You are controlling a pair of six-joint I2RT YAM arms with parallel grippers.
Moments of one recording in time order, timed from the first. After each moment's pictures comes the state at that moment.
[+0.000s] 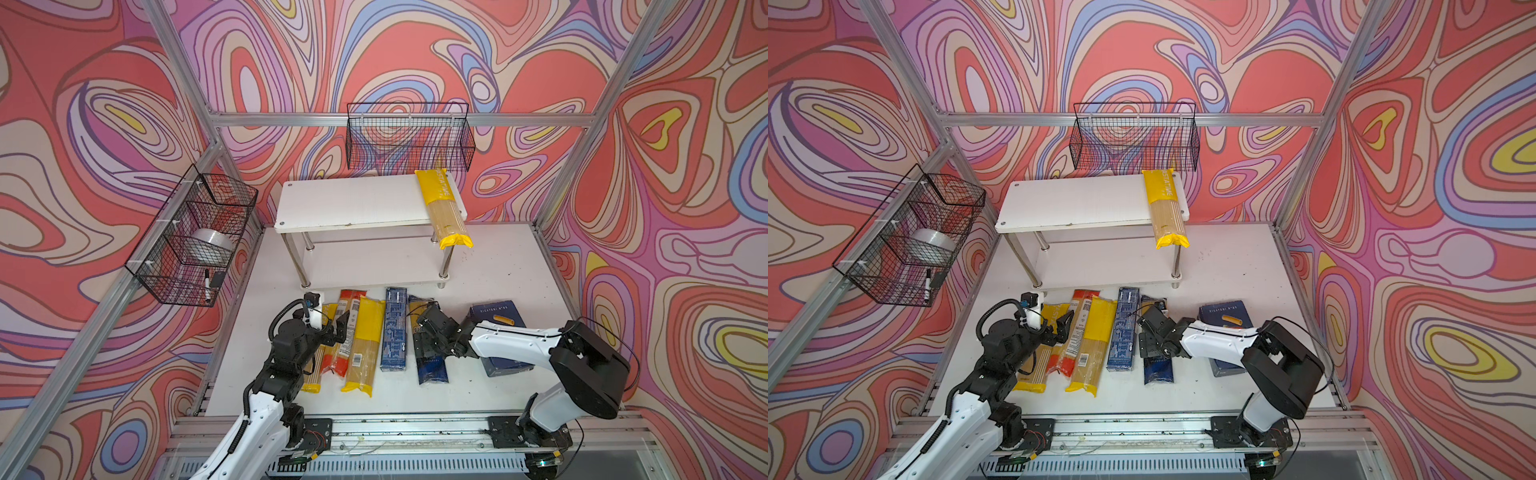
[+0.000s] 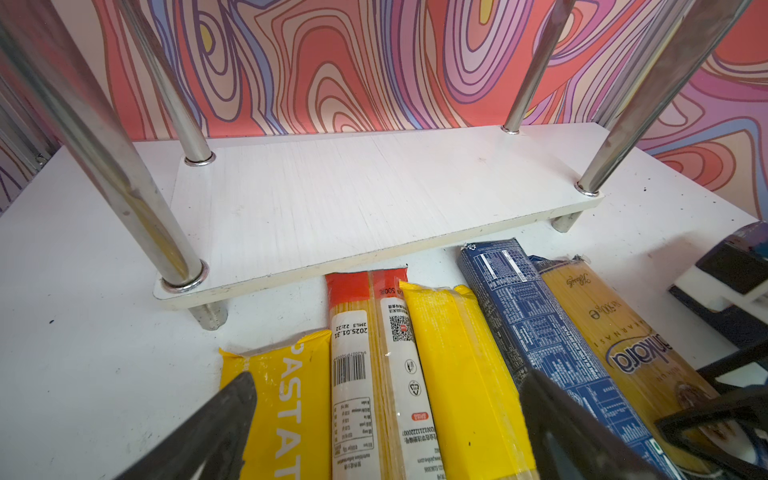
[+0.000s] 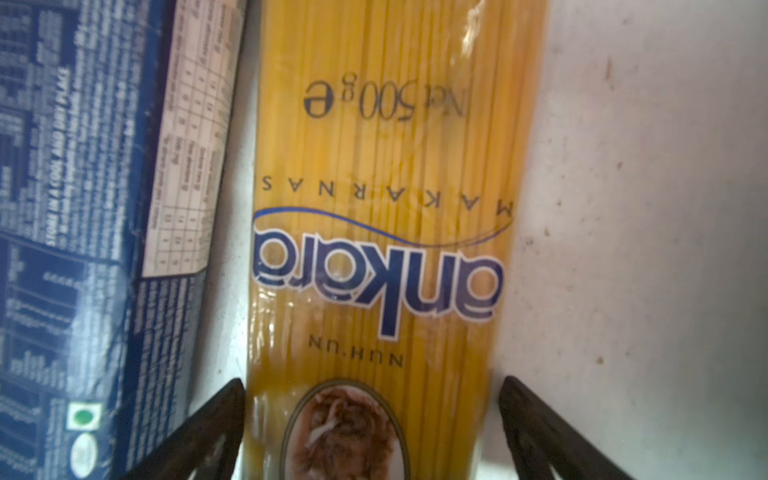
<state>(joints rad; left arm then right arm) -0.27 0.62 0.25 0.07 0.06 -0.12 0.85 1.57 0.79 -0.39 0.14 0.70</state>
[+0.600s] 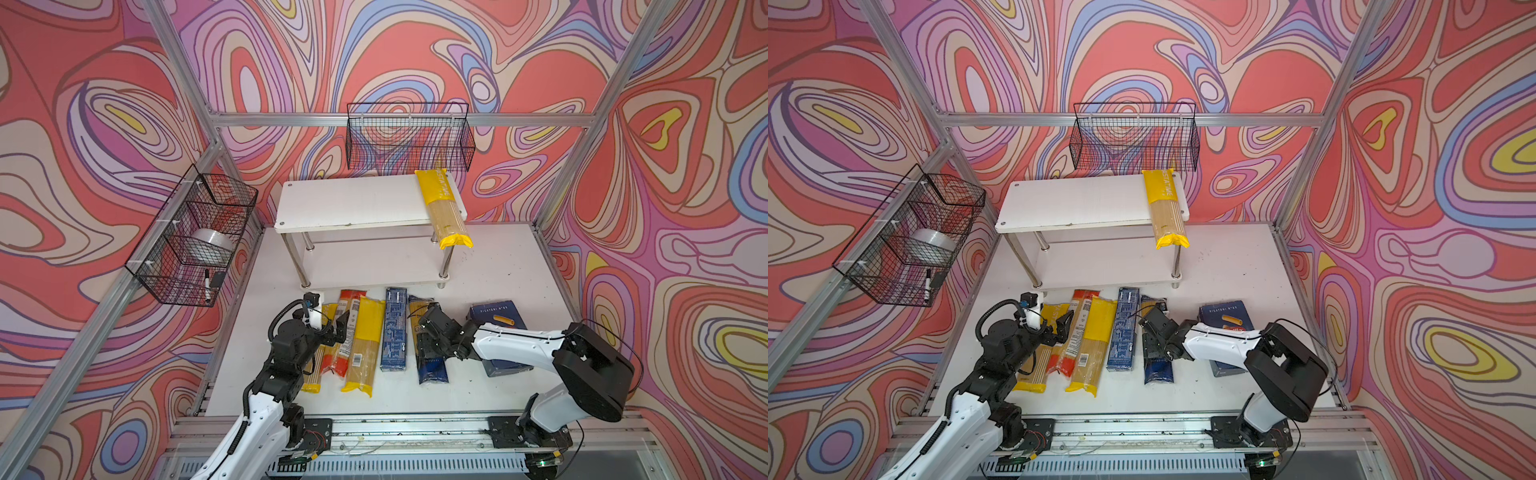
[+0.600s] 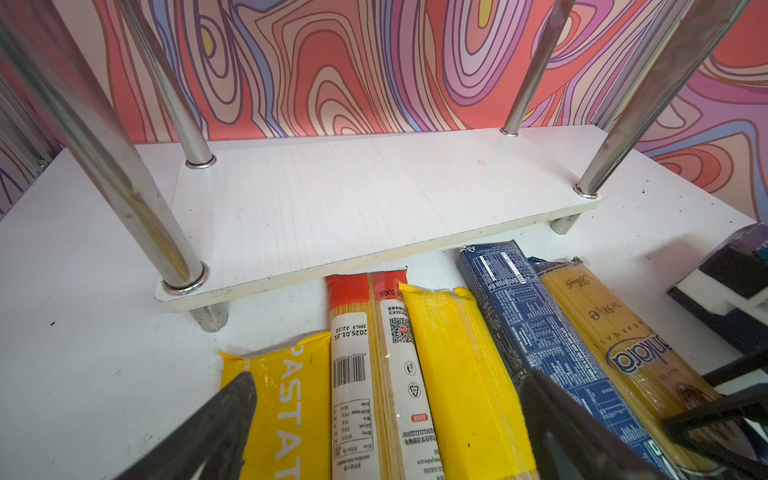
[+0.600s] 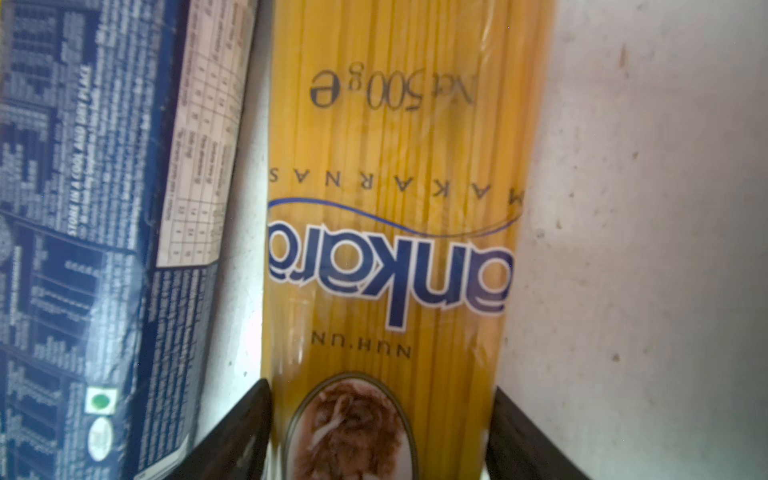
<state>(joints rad) -0.27 0.62 0.25 0.07 0.06 -0.12 0.85 1.56 0.77 -0.36 0.12 0.71</state>
